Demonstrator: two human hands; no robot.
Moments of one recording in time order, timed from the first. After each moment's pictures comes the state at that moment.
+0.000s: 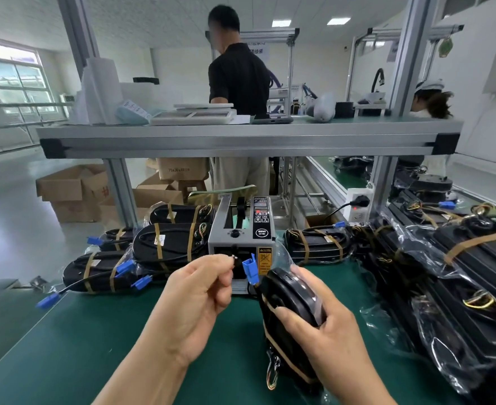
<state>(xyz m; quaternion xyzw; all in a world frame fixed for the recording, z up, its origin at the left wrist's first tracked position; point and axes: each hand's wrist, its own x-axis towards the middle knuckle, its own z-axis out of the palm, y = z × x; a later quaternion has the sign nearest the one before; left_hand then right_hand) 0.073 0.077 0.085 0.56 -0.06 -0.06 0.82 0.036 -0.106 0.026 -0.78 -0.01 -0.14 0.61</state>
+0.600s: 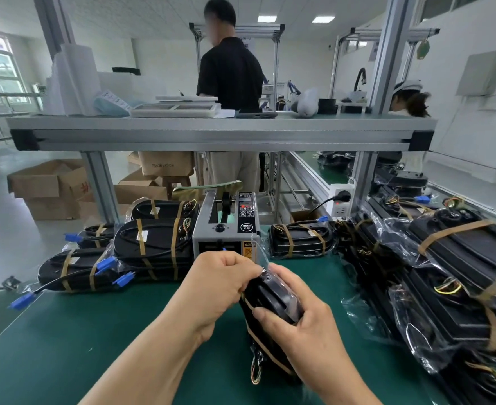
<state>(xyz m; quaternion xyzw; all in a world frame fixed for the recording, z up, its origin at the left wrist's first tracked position) 0.078 0.043 0.090 0.74 -0.08 -0.07 0.67 0.034 -0.101 0.020 -0.78 -0.02 -0.13 0.61</state>
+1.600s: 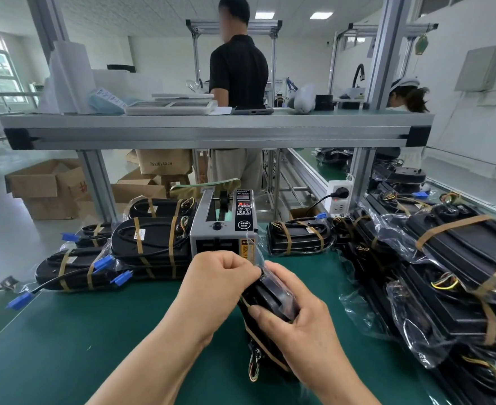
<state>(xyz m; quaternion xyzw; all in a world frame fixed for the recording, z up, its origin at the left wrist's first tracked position) 0.074 0.041 0.084 0.78 -0.08 0.00 0.63 0.034 -0.099 0.018 -0.78 -0.03 -0.14 0.61</state>
